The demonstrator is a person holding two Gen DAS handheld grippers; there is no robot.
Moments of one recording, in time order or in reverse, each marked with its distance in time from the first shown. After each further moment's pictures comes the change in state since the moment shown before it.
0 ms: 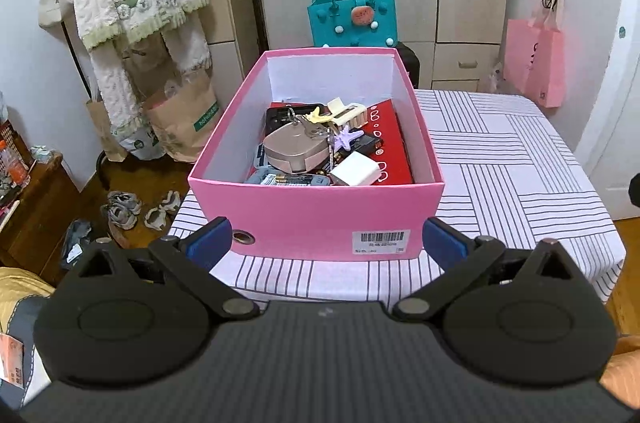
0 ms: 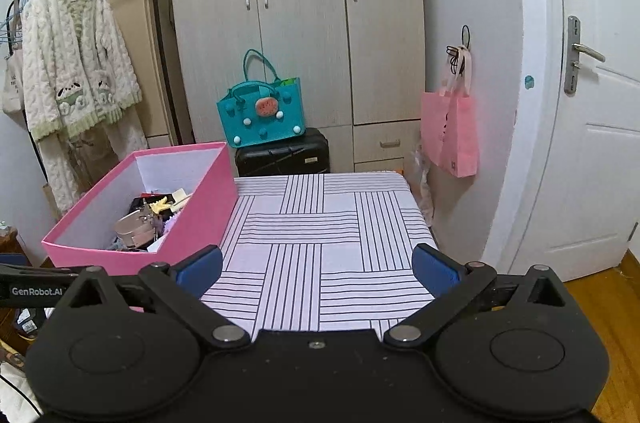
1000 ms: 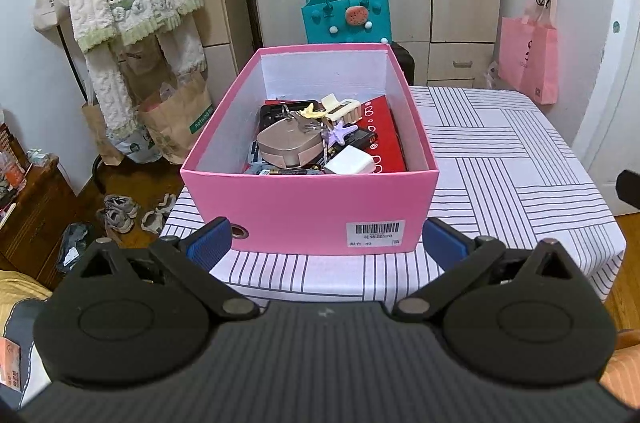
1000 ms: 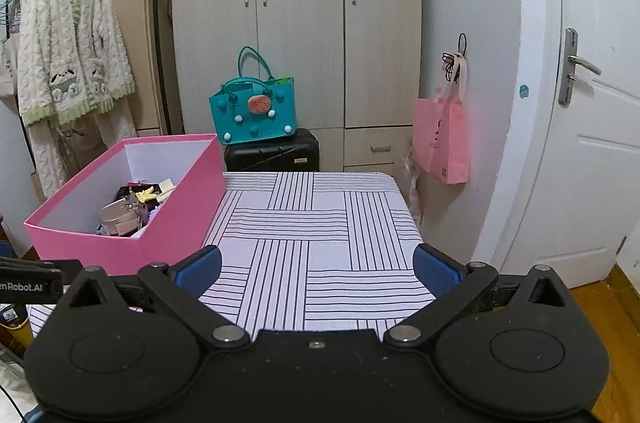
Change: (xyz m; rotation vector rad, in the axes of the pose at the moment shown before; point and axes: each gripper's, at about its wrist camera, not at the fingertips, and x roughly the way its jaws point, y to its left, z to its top) left arm 0.003 -0.003 -0.008 0.013 -0.009 -0.005; right arm 0.008 0.002 -0.011 -0.046 -0.010 -0.037
